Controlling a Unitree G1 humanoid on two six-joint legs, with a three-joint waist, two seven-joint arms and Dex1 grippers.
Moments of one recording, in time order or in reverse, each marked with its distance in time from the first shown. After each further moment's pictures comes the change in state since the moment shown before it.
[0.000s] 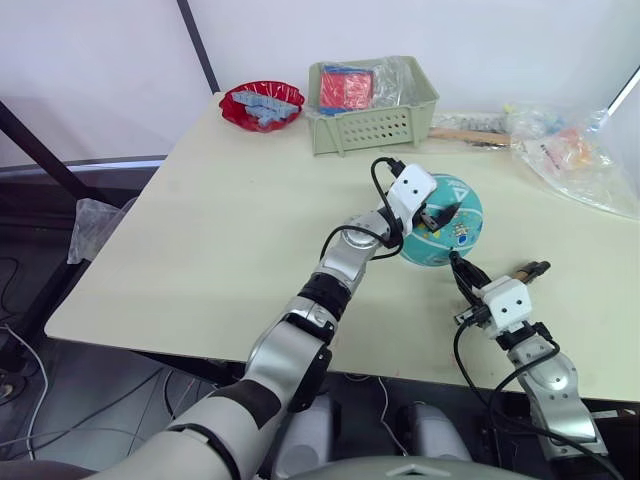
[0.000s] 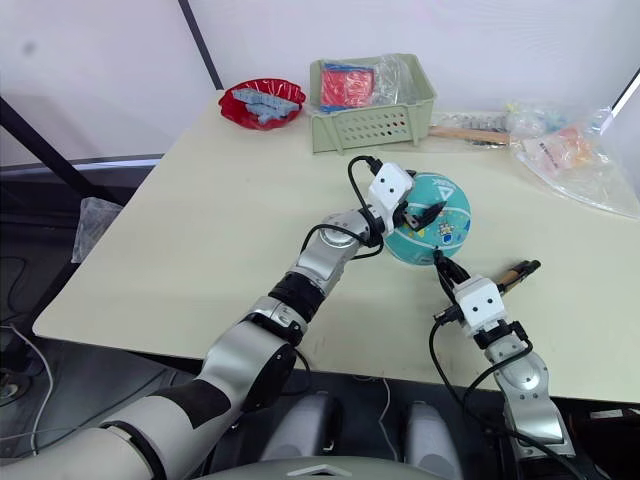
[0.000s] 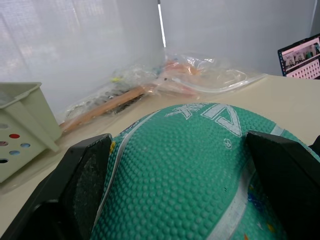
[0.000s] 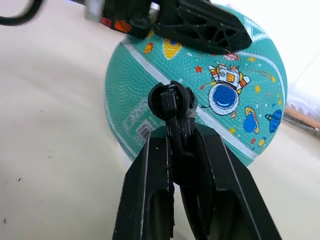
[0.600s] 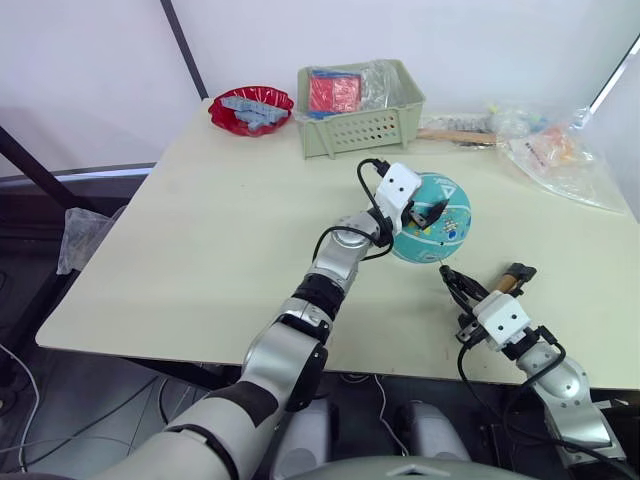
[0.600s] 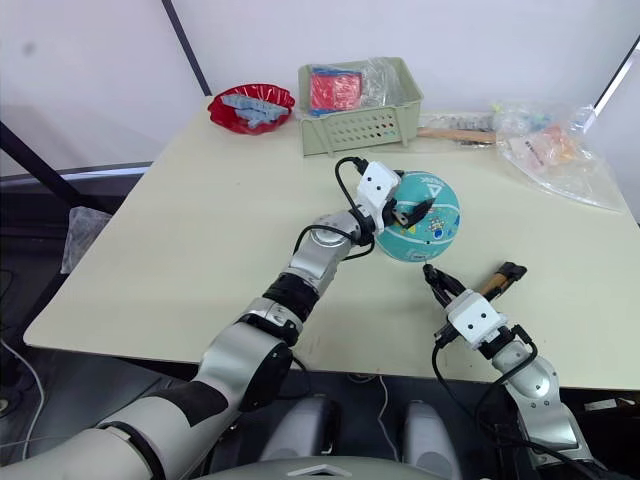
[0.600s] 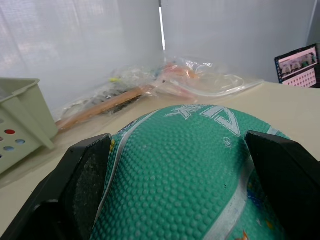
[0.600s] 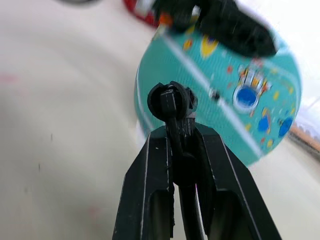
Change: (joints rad) left arm 0.022 0.006 0.047 -0.036 -0.044 0.005 -0.098; right arm -0.047 -0.107 0.007 0.097 -0.093 -0.045 0.044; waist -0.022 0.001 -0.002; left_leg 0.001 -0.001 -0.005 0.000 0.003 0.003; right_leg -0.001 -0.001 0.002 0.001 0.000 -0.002
